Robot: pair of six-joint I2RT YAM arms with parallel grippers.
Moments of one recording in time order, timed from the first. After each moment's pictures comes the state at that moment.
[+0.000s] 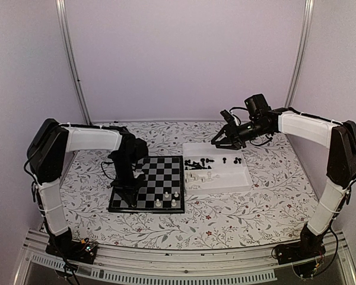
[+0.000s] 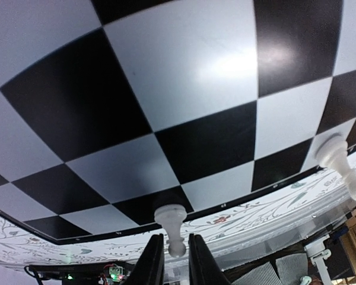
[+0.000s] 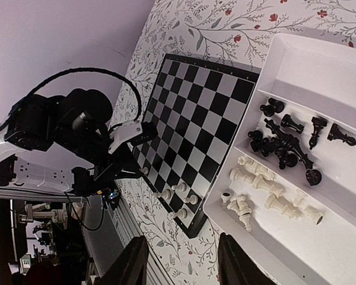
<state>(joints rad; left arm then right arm) -0.63 1.94 1.33 -1.23 0.31 -0.33 0.42 1.77 1.40 -0.50 -0.83 0.38</state>
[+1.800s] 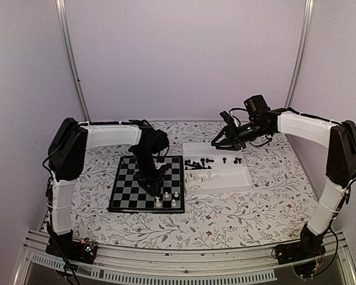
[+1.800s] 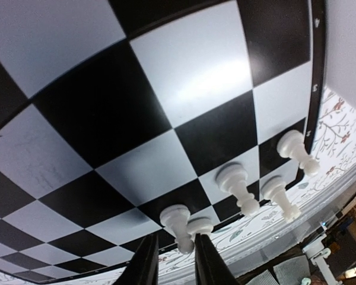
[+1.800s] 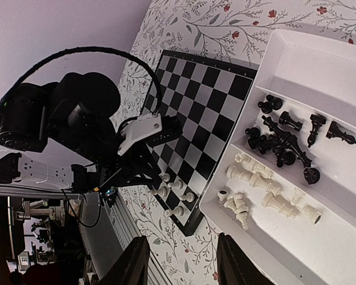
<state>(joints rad) -0.72 2.14 1.65 -1.21 0.38 -0.33 0.42 1.78 1.40 -0.52 -0.83 0.35</state>
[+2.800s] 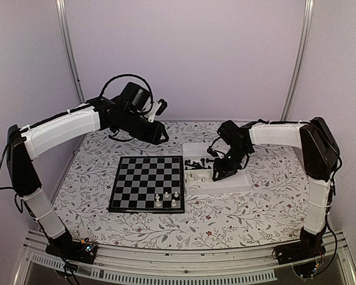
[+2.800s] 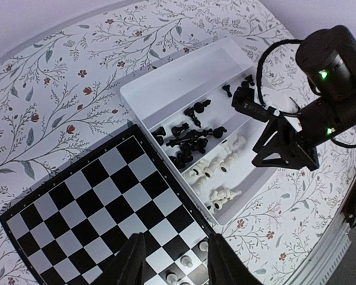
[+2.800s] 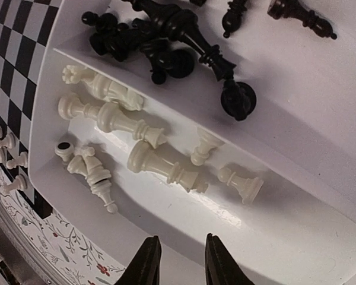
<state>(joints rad) -0.72 1.71 1.58 -0.68 0.10 -0.24 0.59 1.99 1.44 -0.77 -0.33 0.13</state>
